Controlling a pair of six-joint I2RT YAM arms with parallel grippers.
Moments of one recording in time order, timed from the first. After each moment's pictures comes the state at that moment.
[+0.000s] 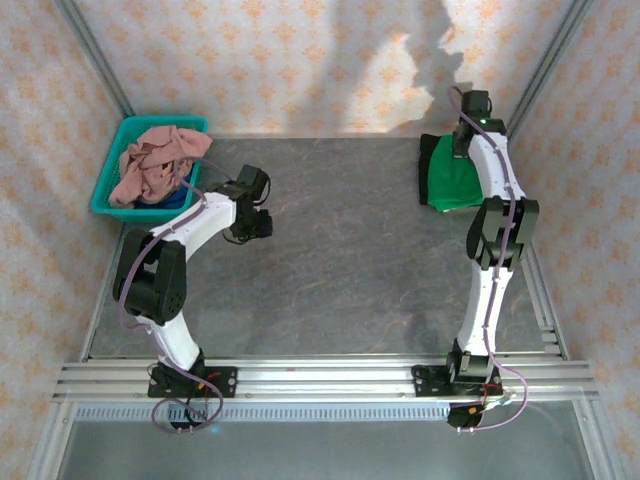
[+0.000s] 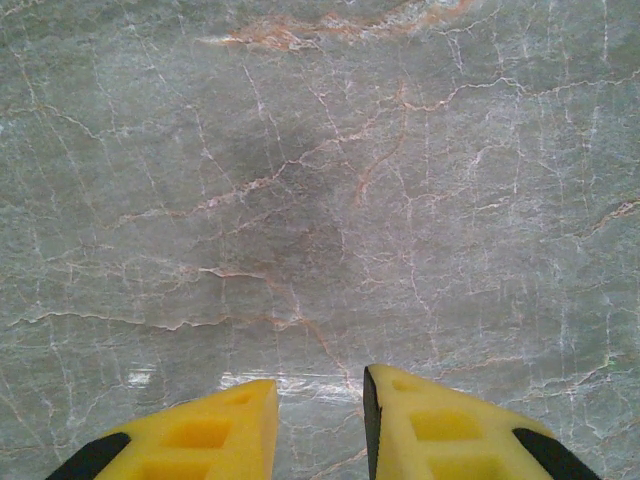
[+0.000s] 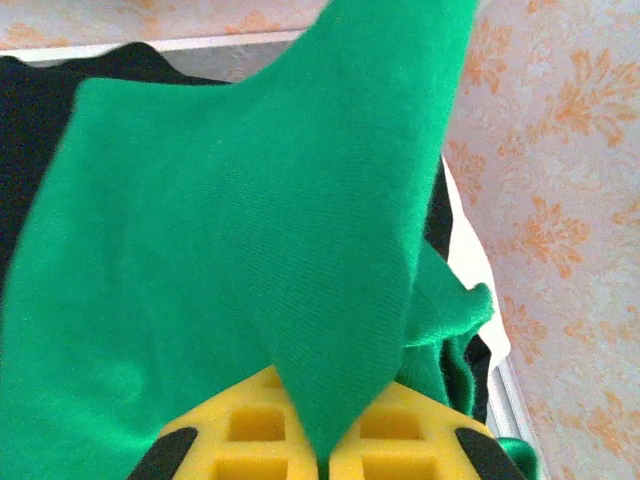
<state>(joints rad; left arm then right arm) -0.27 1.76 1.28 -0.80 -0.01 -0.52 -0.08 2.25 2.17 -0.85 0.35 -0.01</state>
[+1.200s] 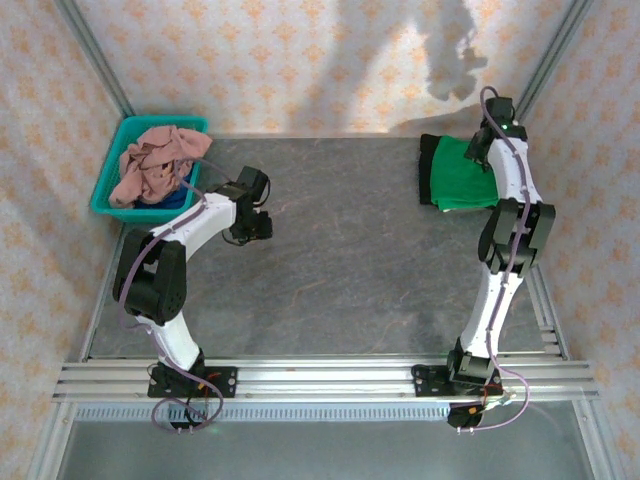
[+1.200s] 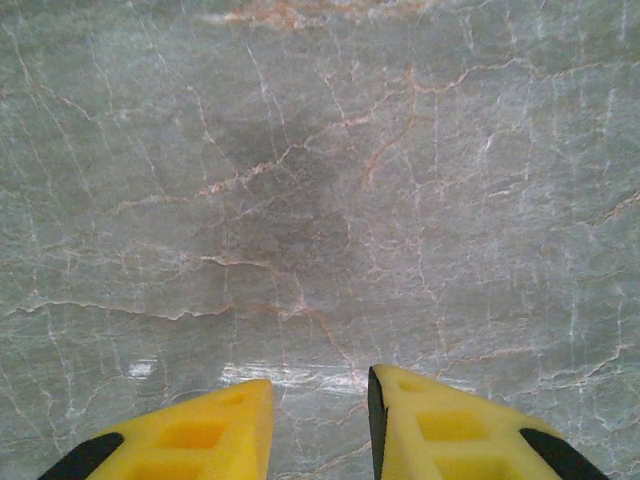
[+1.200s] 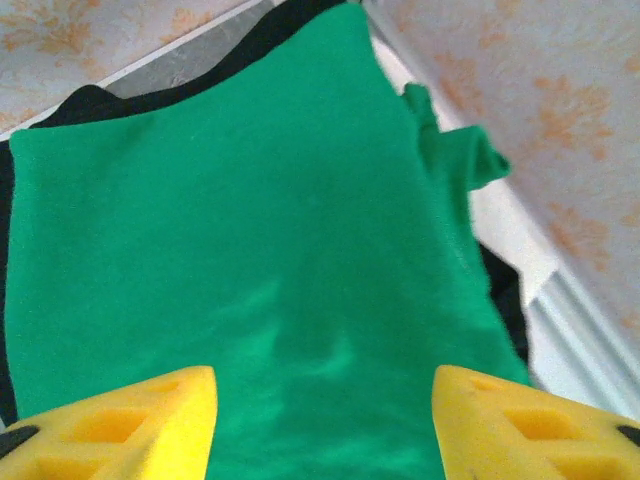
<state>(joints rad) -0.27 1.76 1.26 -0.80 0.00 -0.52 -0.17 2.19 2.05 -0.84 0.22 0.33</state>
